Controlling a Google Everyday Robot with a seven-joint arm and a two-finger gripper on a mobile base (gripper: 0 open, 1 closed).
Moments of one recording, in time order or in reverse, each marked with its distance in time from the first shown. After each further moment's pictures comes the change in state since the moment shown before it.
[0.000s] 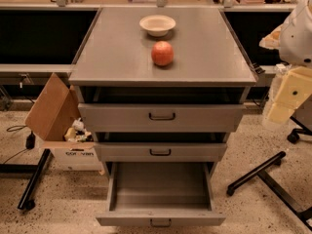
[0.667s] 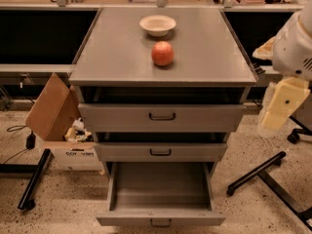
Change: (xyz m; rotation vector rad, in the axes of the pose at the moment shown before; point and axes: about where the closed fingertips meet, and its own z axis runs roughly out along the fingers) arm 0.001 0.003 0.023 -0.038 -0.022 -0.010
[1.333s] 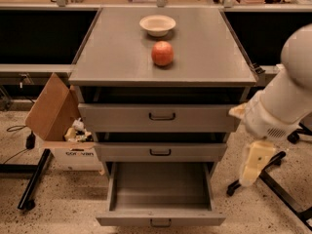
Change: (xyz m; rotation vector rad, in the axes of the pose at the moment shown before) arm 0.030 0.051 0.134 -0.164 -0.022 -0.064
